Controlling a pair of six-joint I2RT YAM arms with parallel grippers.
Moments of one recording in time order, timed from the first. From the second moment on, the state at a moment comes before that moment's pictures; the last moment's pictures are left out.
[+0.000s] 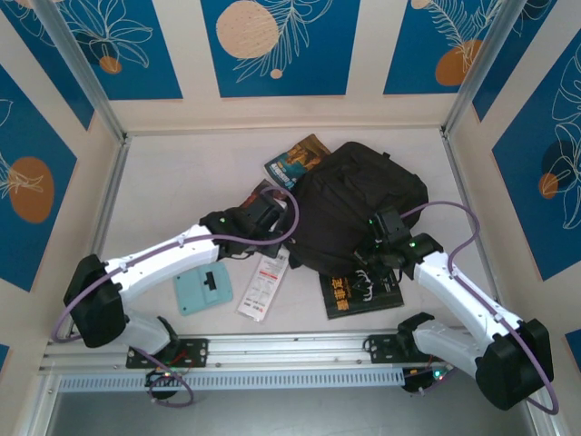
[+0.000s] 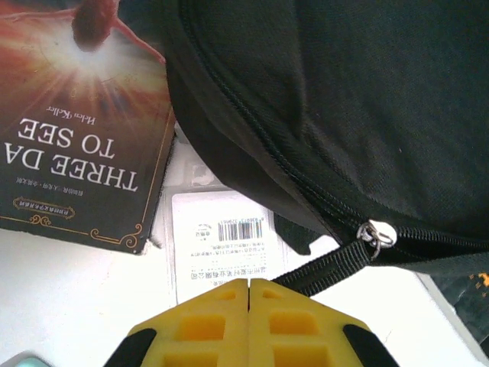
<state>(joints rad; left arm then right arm) -0.87 1.43 1.13 -0.68 -0.16 -0.44 0.42 1.00 0.69 -0.78 -0.11 1.12</state>
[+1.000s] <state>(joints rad) -0.75 1.20 0.90 -0.47 0.02 -0.91 0.43 0.98 0.69 -0.75 -0.12 1.16</state>
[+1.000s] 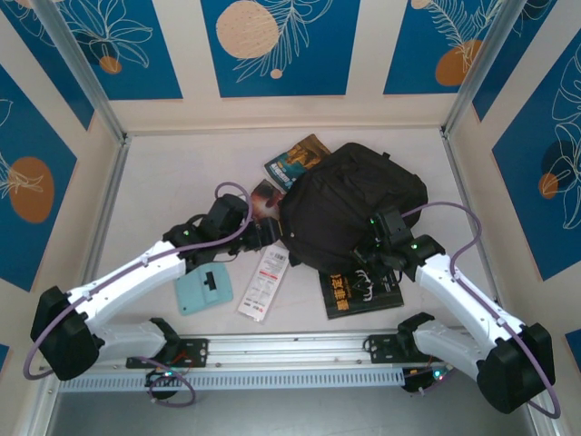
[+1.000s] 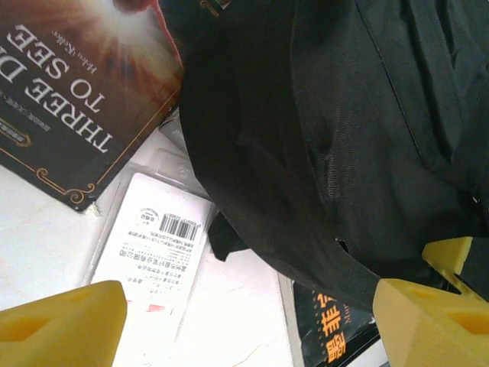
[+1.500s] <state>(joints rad) -0.75 1.19 0.87 -0.30 0.02 -0.96 0.45 0.98 0.68 -0.72 -0.13 1.18</state>
